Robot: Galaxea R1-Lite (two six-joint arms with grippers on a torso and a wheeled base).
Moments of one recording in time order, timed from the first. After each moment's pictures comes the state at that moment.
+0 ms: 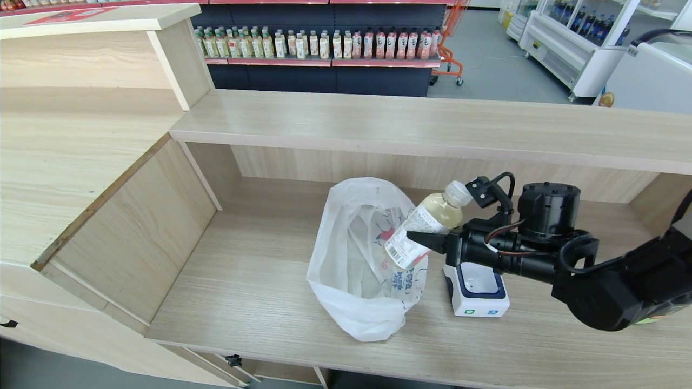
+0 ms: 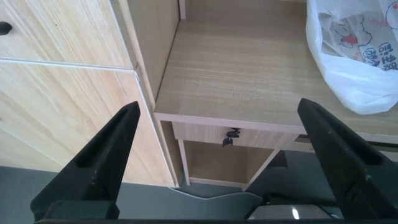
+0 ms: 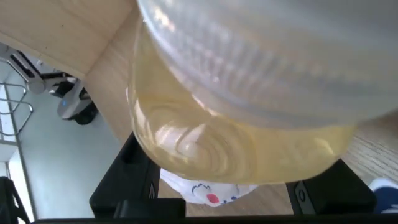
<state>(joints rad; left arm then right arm) 0.00 0.00 0.00 0.00 -0.02 0.00 0.37 1.92 -0.75 -0.99 0.49 0.15</state>
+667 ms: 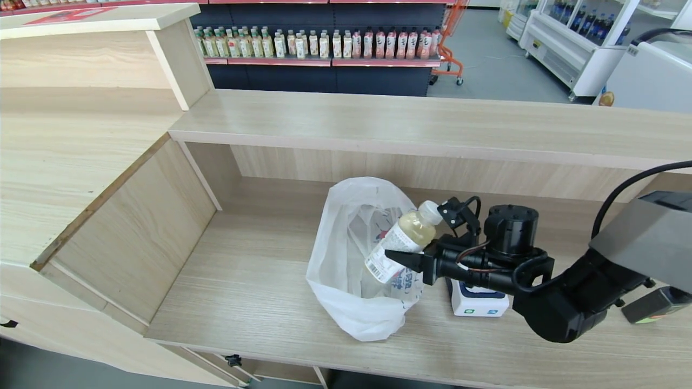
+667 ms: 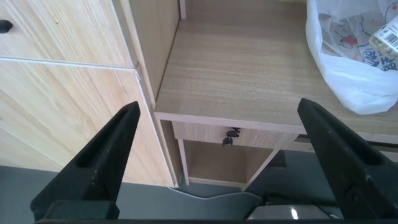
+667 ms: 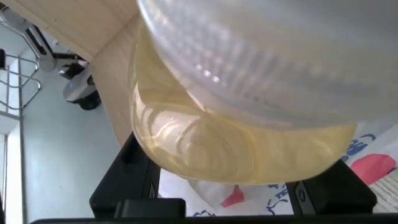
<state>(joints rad) 0.00 0.00 0.00 0.00 -0.02 0.00 0.41 2.10 -0.77 -1.18 0.55 0.07</state>
